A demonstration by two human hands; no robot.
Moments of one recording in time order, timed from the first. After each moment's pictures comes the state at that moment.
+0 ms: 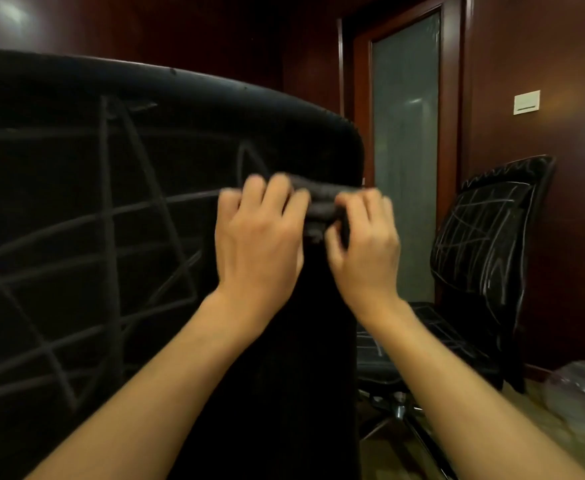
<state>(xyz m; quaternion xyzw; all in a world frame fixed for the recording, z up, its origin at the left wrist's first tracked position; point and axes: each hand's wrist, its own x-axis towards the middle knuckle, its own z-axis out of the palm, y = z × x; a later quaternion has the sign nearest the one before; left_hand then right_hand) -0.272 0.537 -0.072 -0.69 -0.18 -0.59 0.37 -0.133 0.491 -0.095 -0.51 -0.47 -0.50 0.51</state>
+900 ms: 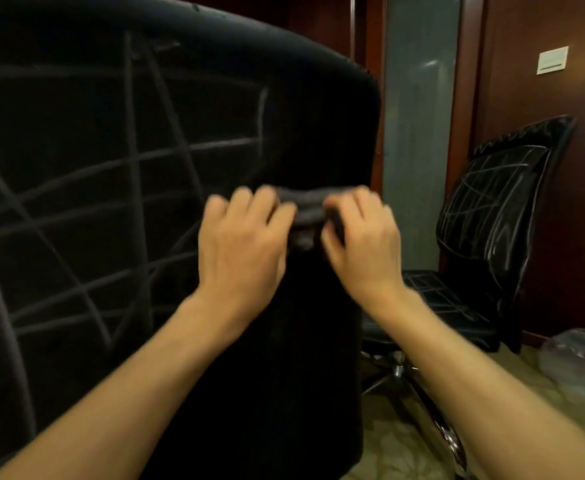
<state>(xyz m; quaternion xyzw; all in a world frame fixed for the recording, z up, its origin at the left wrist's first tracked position) -0.305 0.539 -0.119 -0.74 -0.20 -0.52 0.39 -0.146 0.475 -0.133 -0.55 -0.53 -0.48 0.43</state>
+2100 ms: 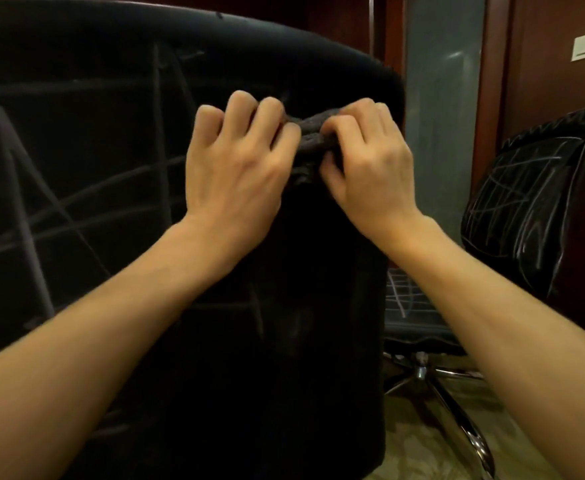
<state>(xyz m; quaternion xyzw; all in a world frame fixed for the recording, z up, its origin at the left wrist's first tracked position) -0.329 0.533 -0.054 -0.63 -0.20 -0.51 0.55 -0.164 0.476 -0.058 -0.44 -0.54 -0.58 0.41</state>
